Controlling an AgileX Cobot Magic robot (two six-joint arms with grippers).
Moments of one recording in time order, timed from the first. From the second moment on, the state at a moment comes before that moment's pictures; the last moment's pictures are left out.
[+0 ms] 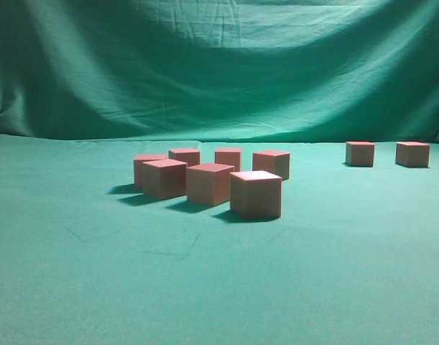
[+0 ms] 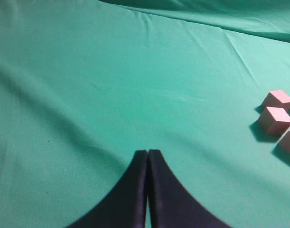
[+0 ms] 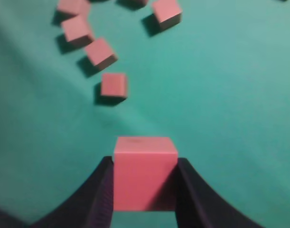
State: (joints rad) left arm -0.01 -0.01 0.02 -0.12 0.35 -0.08; right arm 0.63 1.21 -1.13 0.01 1.15 0.22
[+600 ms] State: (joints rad) left arm -0.01 -0.01 0.02 -0.12 0.35 -0.08; right arm 0.91 1.50 -1.03 0.03 0.87 0.57
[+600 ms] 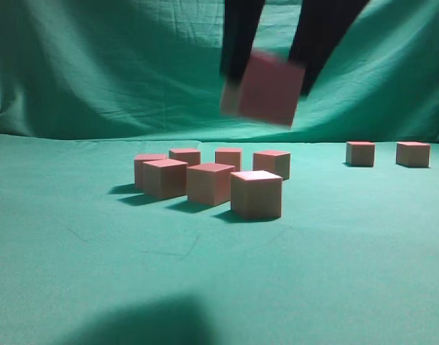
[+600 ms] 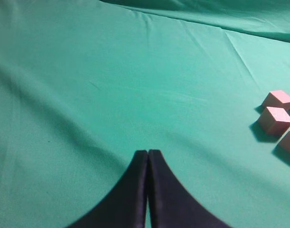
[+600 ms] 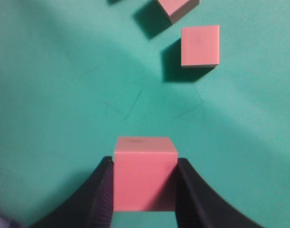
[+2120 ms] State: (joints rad) left arm -0.01 -0.01 0.02 -0.12 0.35 -0.08; right arm 0.91 1.68 -1.03 -0.17 0.78 0.29
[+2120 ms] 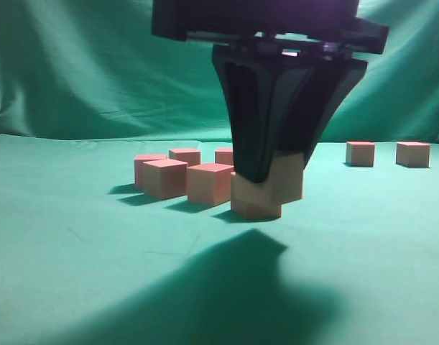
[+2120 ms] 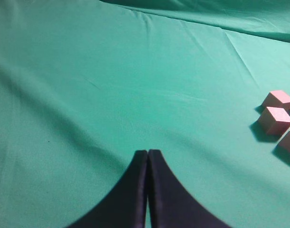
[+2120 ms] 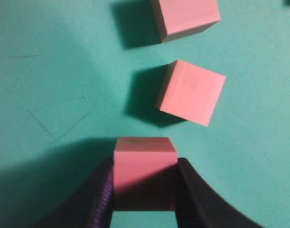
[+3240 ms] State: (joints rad) left arm -0.01 -0.01 0.02 -0.12 0.35 -0.08; right arm 0.91 1.74 -1.03 -0.18 0.74 0.17
